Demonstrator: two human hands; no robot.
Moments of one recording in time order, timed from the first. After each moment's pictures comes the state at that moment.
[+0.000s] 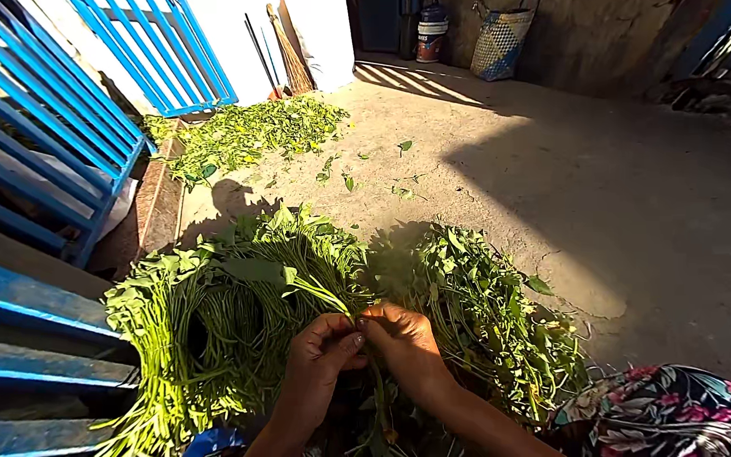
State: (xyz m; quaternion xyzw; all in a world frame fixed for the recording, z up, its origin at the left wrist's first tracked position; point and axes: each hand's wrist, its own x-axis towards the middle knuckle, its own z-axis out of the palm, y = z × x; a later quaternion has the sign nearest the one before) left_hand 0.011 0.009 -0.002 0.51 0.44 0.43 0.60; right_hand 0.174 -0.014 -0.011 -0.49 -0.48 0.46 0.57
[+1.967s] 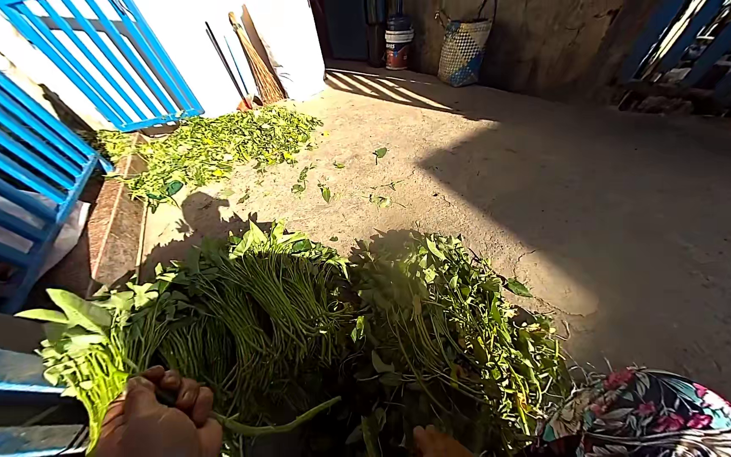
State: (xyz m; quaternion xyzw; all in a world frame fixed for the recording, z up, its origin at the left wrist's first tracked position) left_hand -0.031 0.049 0.049 0.24 0.58 0.70 0.34; right_hand 0.232 -0.108 -0.118 -0.53 -0.73 0.43 -0.02
